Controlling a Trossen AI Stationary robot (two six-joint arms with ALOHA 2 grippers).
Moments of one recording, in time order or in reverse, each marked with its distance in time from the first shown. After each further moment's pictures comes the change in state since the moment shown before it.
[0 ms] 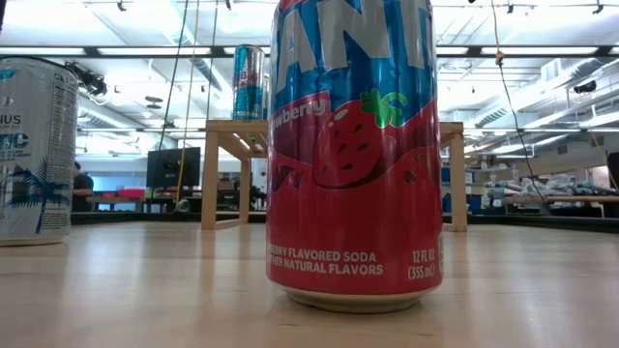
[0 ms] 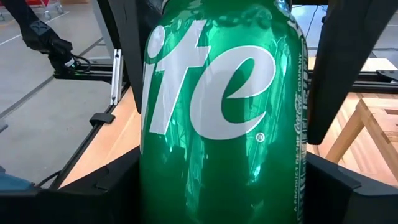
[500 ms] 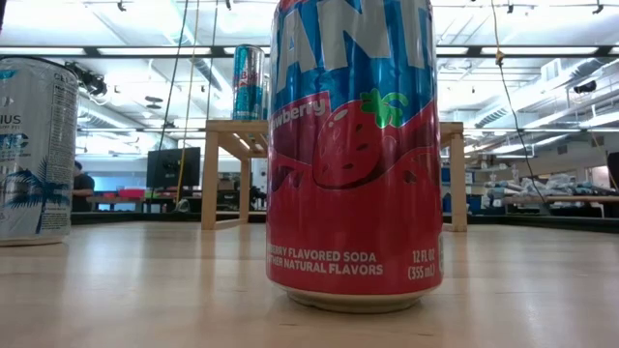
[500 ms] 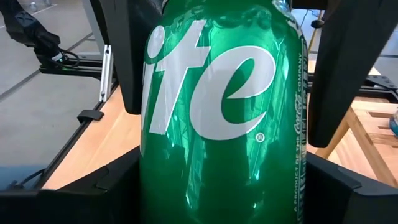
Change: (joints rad) left arm -0.002 0.000 -0.002 0.026 -0.008 -0.012; right arm 0.004 -0.001 0.000 -0.004 0.050 -0.035
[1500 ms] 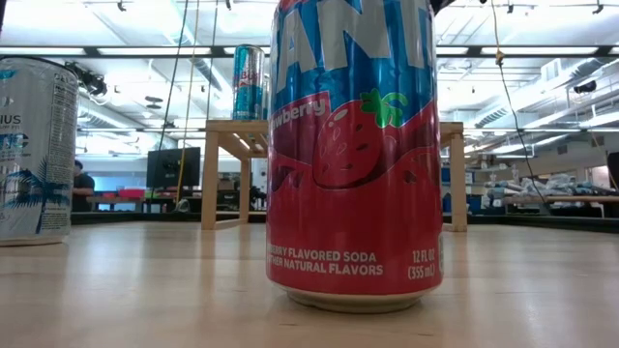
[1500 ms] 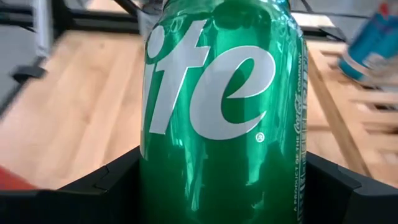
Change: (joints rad) left arm 0.056 -0.016 0.000 0.086 0.000 -0.006; right arm -0.010 0.000 0.000 -0.165 0.152 -0.012
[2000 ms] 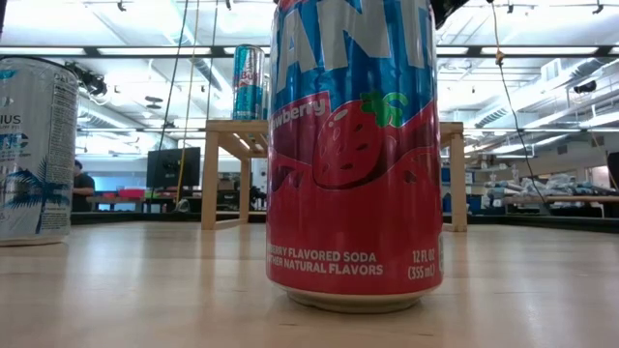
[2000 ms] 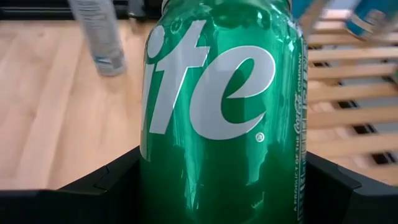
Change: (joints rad) left arm 0.097 -0.018 0.000 0.037 -0.016 0.007; right arm -0.078 -0.056 0.000 -0.132 0.112 0.049
